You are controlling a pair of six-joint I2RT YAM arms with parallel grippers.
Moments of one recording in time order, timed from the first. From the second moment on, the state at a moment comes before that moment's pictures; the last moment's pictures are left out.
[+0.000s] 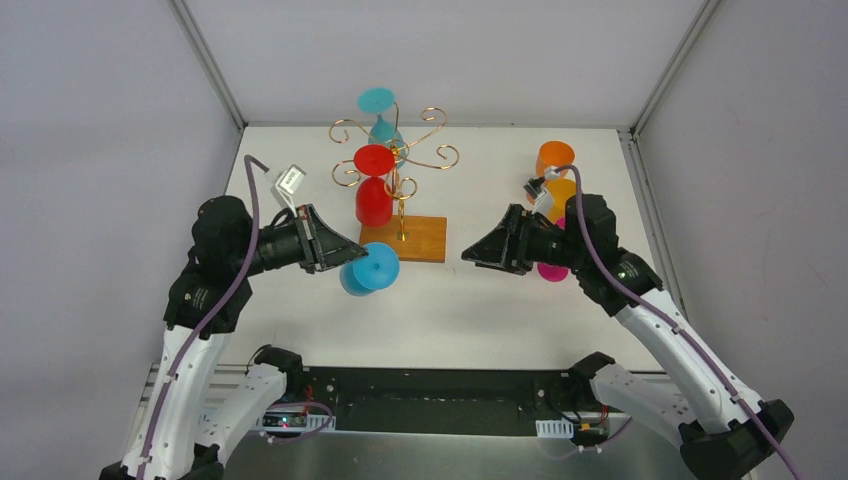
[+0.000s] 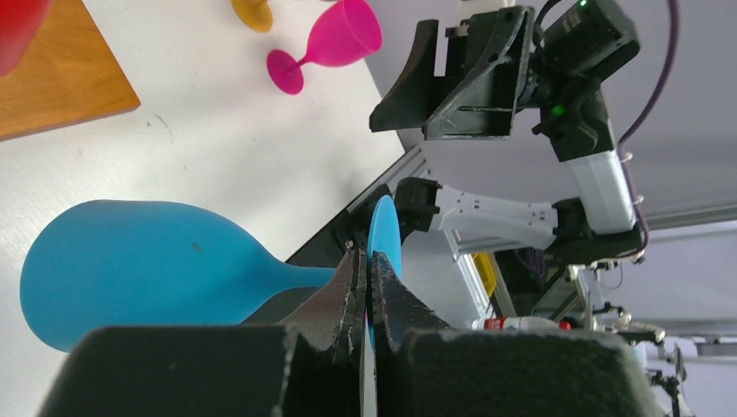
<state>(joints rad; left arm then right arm) -0.20 0.71 1.10 -0.64 0.79 -0.75 0.51 0.90 0.93 -0.44 -0.63 0.87</state>
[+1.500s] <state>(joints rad) -1.02 0.95 1.11 -0.61 0.36 -0.19 0.94 1.11 0.62 0.23 -0.55 1.54</state>
